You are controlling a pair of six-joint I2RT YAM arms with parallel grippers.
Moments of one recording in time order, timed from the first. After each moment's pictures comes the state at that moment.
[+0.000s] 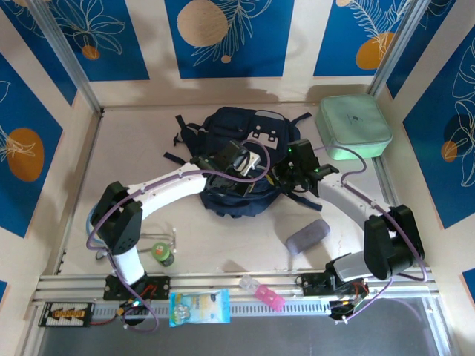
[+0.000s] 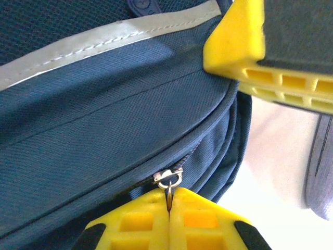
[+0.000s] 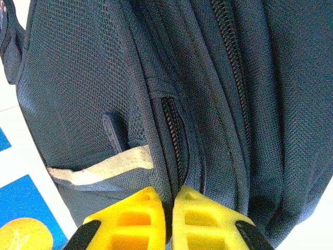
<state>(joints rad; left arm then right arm) -0.83 1.75 1.37 -0.58 0.11 -0.23 0.37 1.40 0.90 -0.36 -0.31 1.32</state>
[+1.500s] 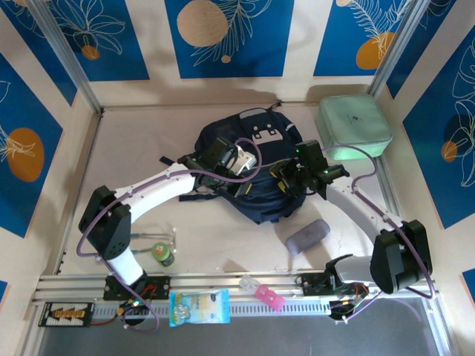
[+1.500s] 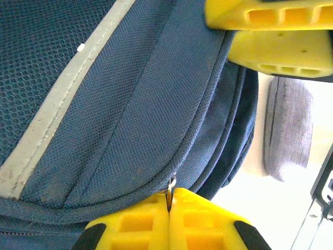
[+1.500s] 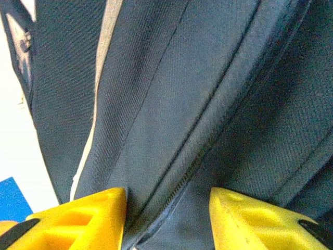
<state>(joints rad) -0.77 1.68 1.30 -0.55 0.31 -0.15 0.36 1.31 0.90 -0.49 -0.28 1.26</state>
